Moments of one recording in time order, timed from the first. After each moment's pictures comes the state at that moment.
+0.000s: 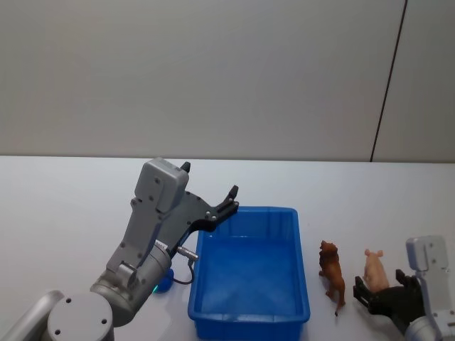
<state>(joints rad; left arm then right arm) -0.24 0.38 0.45 -1.63 -0.20 0.01 -0.01 0.06 0.20 -0.24 -1.40 0.18 0.20 -0.06</state>
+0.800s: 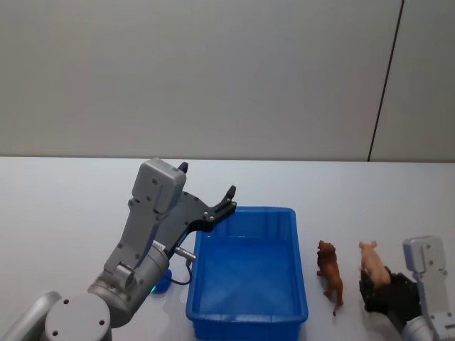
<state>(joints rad) -0.24 0.38 0.45 -1.63 -0.20 0.01 -0.01 0.05 0.19 -0.24 -1.40 0.16 0.15 -0.05</state>
